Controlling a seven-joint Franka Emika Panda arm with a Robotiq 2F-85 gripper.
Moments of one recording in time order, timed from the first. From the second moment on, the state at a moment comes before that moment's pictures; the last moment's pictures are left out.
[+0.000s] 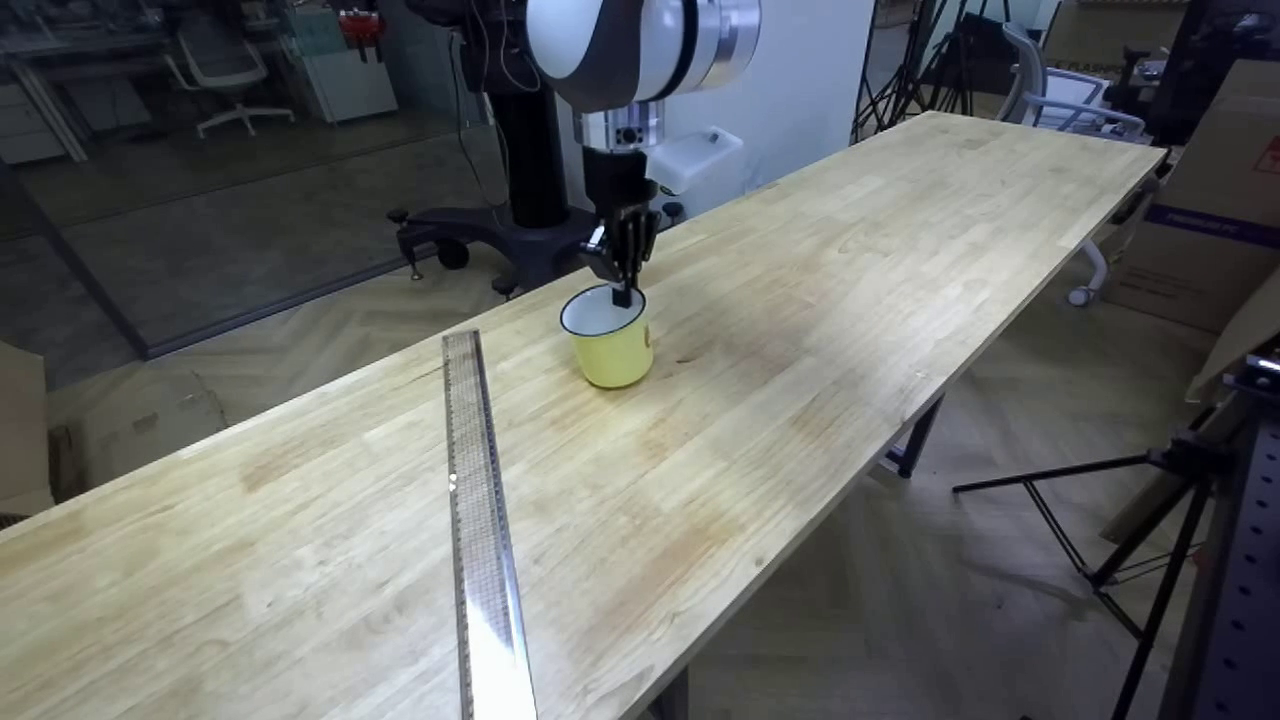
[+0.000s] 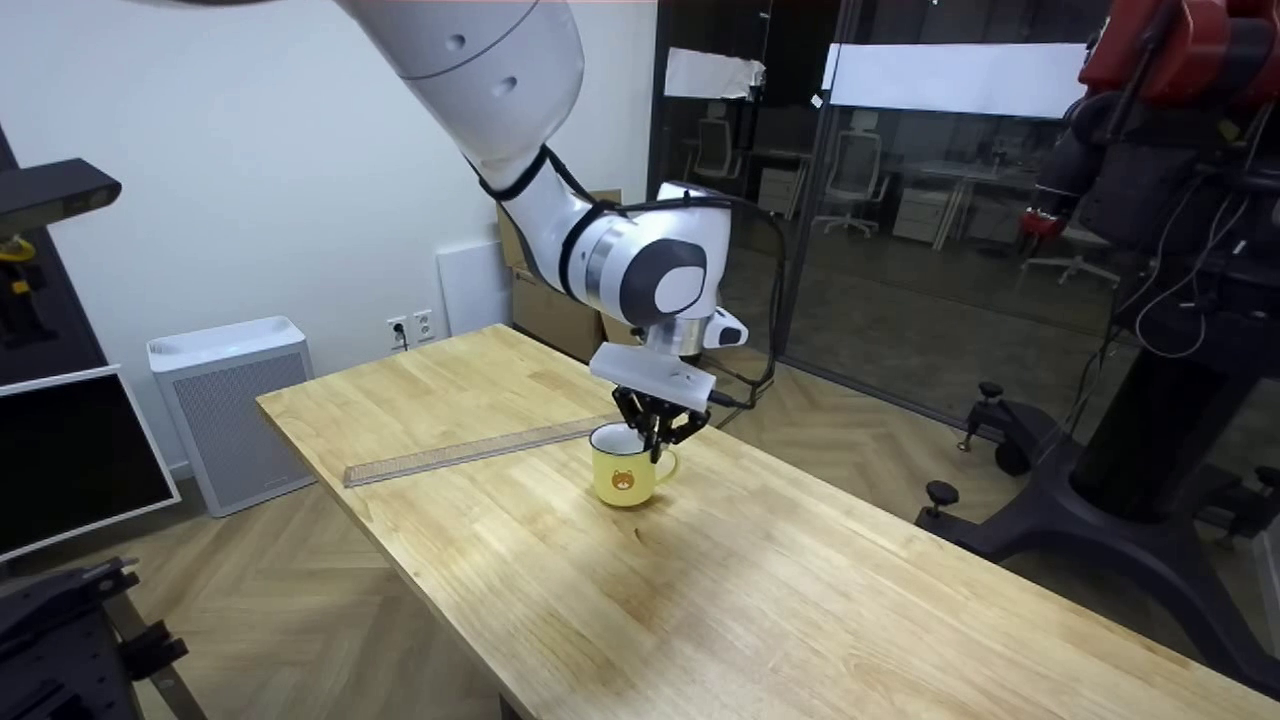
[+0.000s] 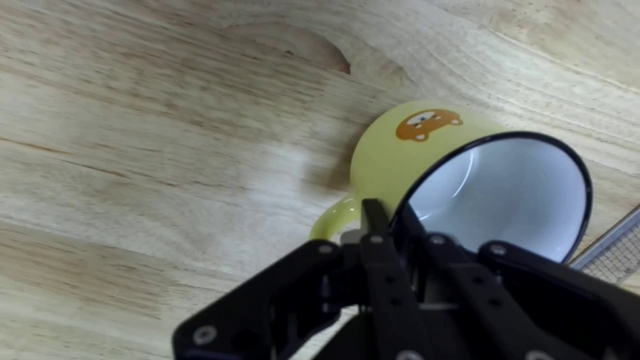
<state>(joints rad) -0.10 0.82 0.09 -1.59 0.01 2.42 -0.33</state>
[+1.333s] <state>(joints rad) -0.12 0.43 0.08 -2.29 0.16 2.64 -0.26</state>
